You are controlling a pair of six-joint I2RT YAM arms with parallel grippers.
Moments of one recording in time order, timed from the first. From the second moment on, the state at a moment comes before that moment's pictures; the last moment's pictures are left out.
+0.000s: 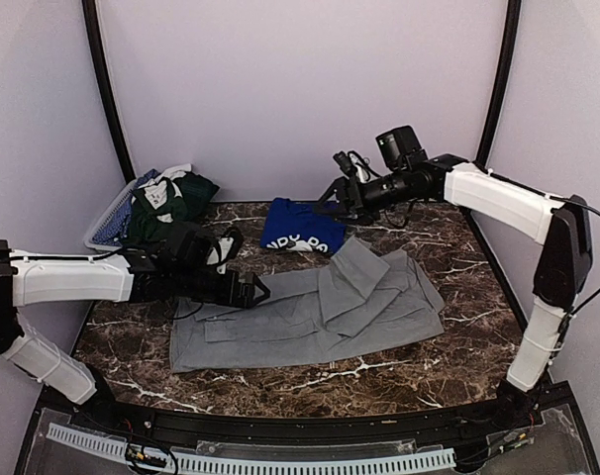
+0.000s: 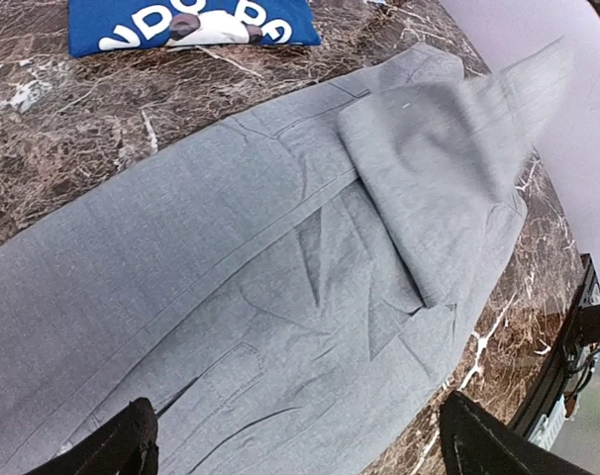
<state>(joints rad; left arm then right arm) -0.72 1.39 0.82 -0.18 0.15 -0.49 0.57 1.78 1.64 -0.56 -0.67 0.38</state>
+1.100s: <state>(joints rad) -0.64 1.21 0.74 -0.11 0.10 -0.54 0.40 1.49 0.96 -0.51 -0.49 0.51</state>
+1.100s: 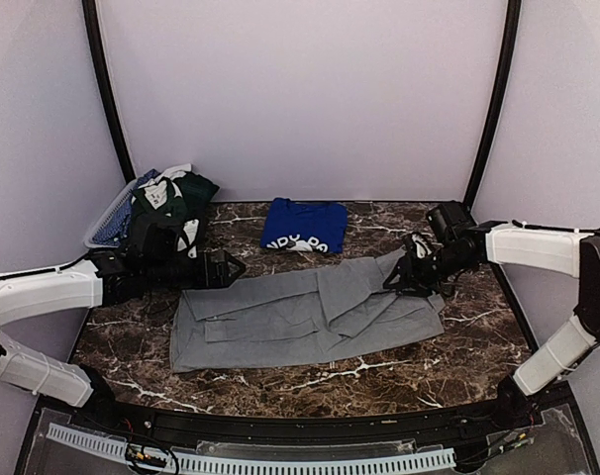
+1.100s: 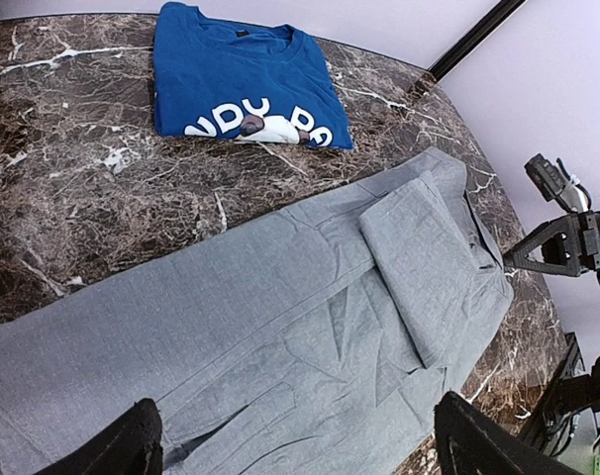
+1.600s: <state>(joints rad) -0.64 1.21 0.74 -0.11 0.09 -0.53 0.38 1.63 0.90 -0.28 -0.52 0.61</state>
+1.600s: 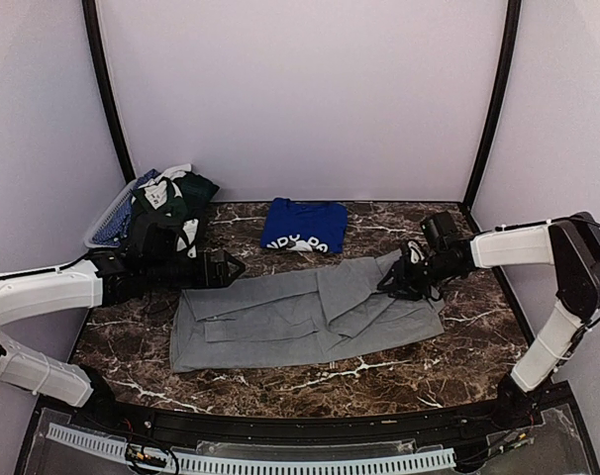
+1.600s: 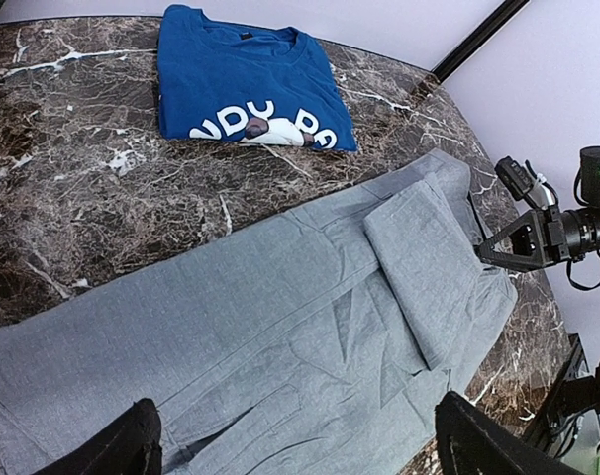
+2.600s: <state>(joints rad) -0.64 1.21 0.74 -0.11 0.08 -0.54 0.35 1.63 0.90 -0.16 -0.56 0.66</state>
